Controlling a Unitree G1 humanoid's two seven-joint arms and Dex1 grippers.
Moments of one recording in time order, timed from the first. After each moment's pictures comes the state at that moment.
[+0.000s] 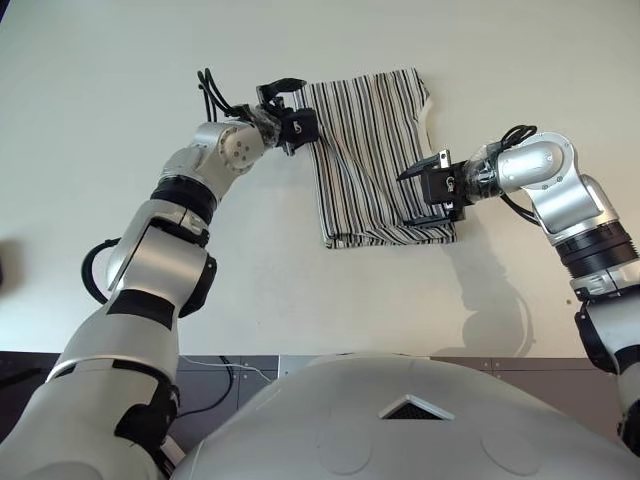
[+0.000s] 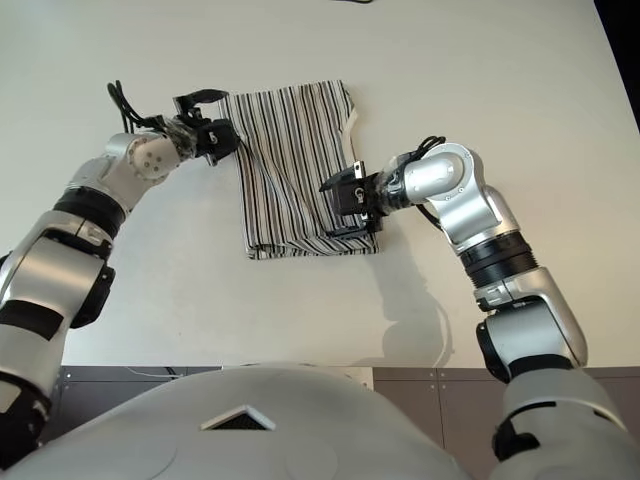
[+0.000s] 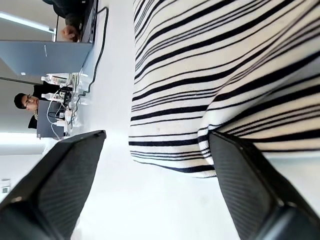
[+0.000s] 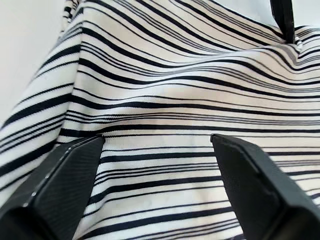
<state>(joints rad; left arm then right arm) -0.79 0.42 -0.54 1.17 0.60 -0.51 -0.20 -0.45 -0.59 0.49 0.28 -0.10 -0.12 1.22</state>
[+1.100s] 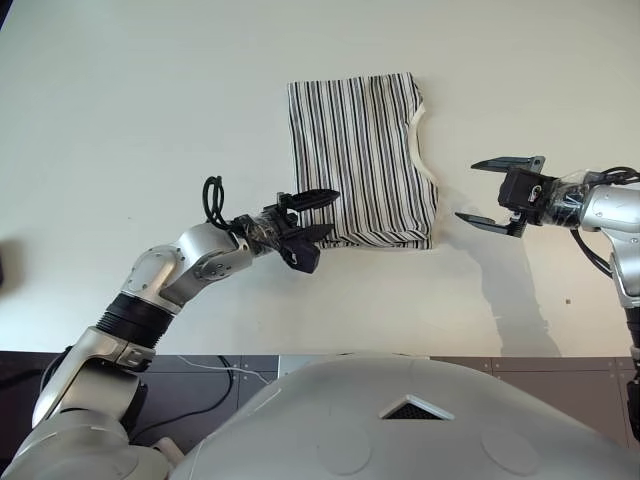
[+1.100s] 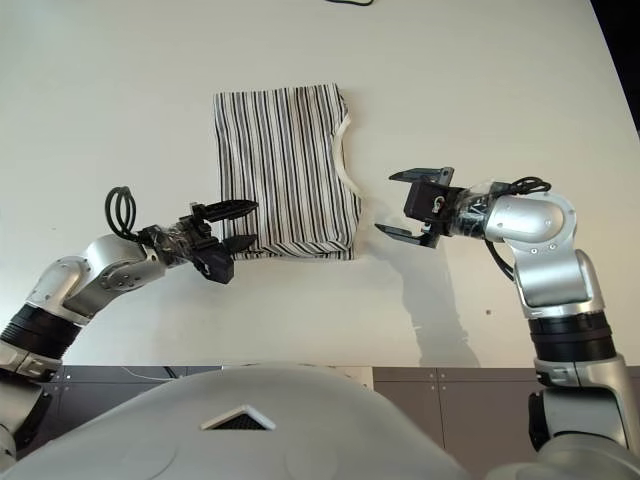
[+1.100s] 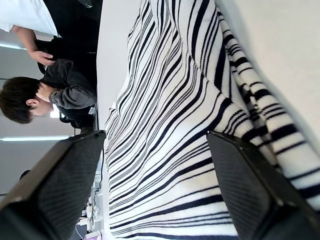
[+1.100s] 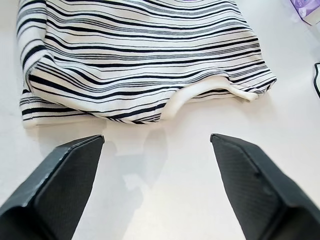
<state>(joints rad) -0.07 0.77 -0.48 0.08 0.72 -0.66 -0.26 -0.05 -0.80 0.13 -0.09 0.01 0.00 1.01</state>
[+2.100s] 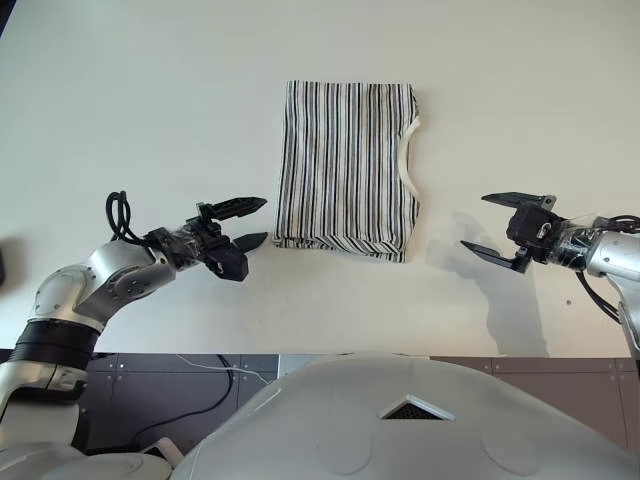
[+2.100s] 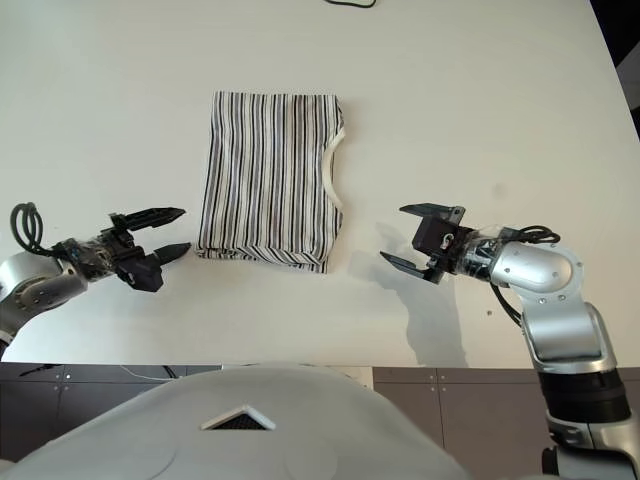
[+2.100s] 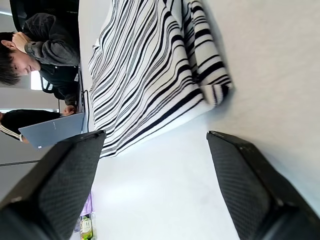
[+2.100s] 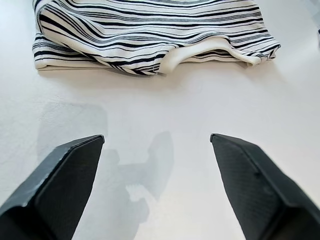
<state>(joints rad) 0.07 0.95 -0.26 0.23 0.68 -0.87 -0.20 0.23 -0.83 0.03 -0.32 0.06 0.12 0.92</state>
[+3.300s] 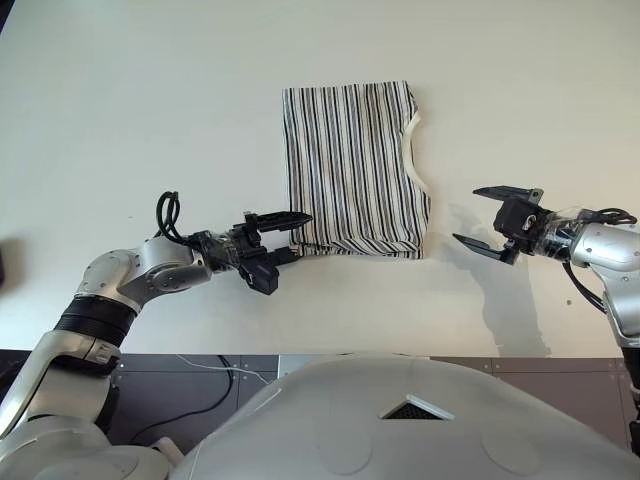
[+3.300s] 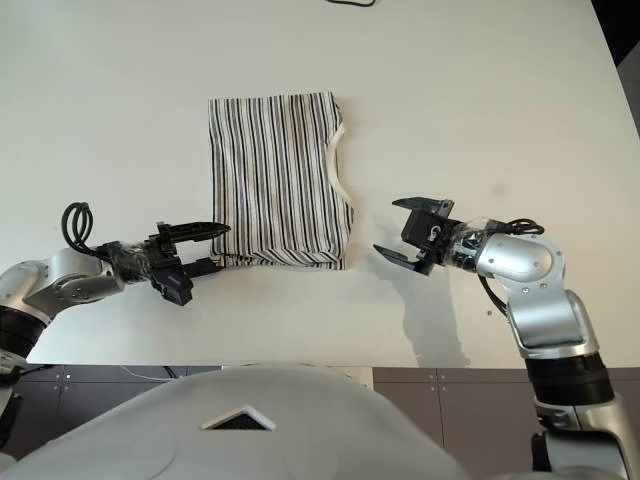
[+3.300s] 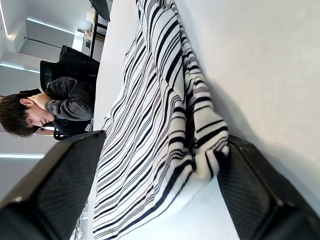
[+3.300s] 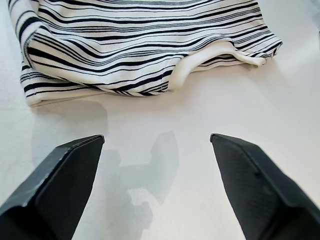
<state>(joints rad) -0.05 0.87 -0.44 0.31 0.67 -1.06 -0.14 0.16 -0.80 0.10 -0.26 0.02 0.11 0.88</state>
